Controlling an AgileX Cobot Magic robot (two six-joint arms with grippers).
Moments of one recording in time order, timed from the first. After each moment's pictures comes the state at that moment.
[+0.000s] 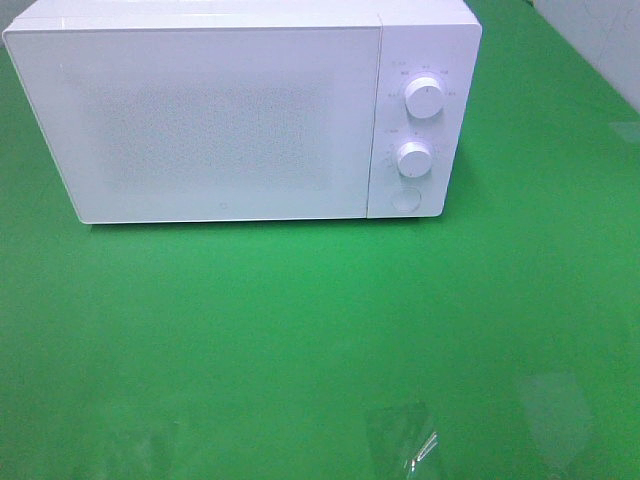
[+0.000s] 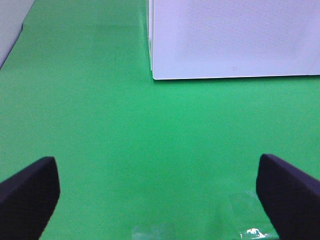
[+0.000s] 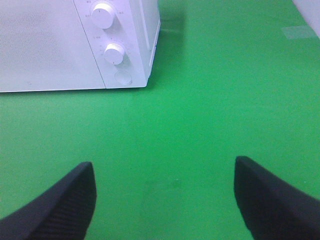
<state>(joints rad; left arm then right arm) 0.03 0.00 -0.52 -0.16 1.07 0.09 0.04 0.00 -0.49 0.09 0.95 0.00</state>
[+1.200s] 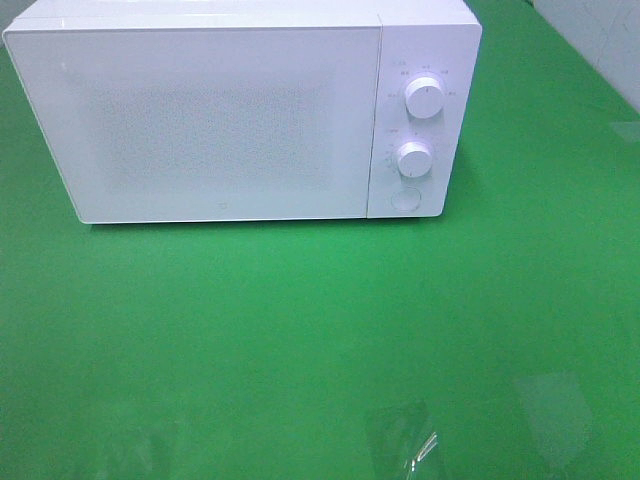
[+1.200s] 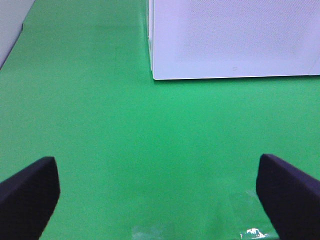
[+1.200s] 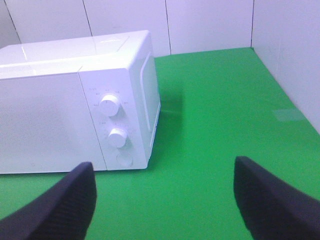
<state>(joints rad) 0.03 0.00 -0.52 -0.16 1.07 0.09 0.04 0.00 -0.47 0.08 0.65 0.00</state>
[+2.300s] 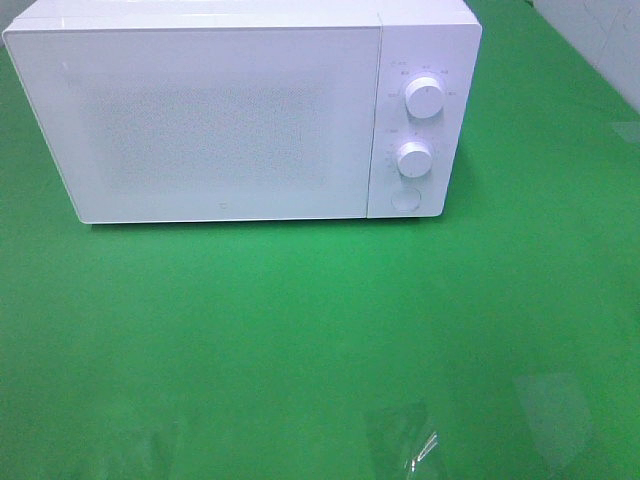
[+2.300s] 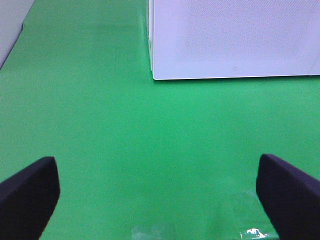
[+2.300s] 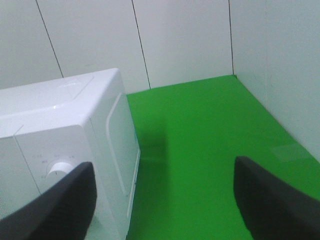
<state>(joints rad) 0.03 0.00 -0.52 -0.16 1.07 0.09 0.04 0.65 -0.29 0.08 -0.29 0.03</state>
